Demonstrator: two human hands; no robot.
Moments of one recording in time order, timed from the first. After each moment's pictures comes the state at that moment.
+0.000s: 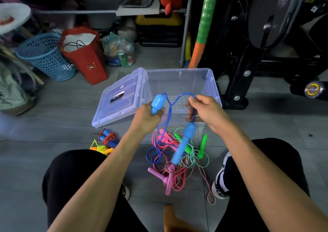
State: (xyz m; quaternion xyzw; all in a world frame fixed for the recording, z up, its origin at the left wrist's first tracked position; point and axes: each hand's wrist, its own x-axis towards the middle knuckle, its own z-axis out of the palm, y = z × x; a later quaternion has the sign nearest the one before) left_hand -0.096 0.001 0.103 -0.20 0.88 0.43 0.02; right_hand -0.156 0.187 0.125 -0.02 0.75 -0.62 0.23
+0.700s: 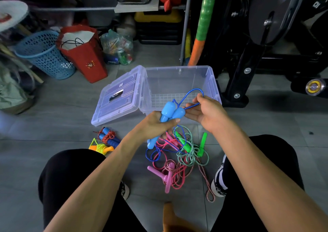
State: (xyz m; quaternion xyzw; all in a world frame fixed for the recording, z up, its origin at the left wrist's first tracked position) left_hand -0.088 0.020 0.103 -0.11 0.82 0.53 0.20; right_hand -0.160 0.181 0.124 0.21 0.58 -0.75 0.24
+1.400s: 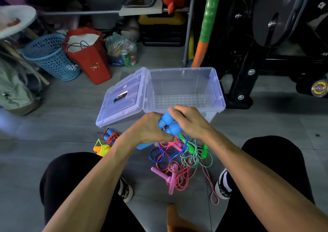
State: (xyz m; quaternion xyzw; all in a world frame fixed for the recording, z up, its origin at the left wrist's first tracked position) left_hand -0.071 0.001 0.126 -0.06 0.92 0.35 0.18; right_hand -0.131 0.160 0.106 -0.26 0.85 -0.43 0.16
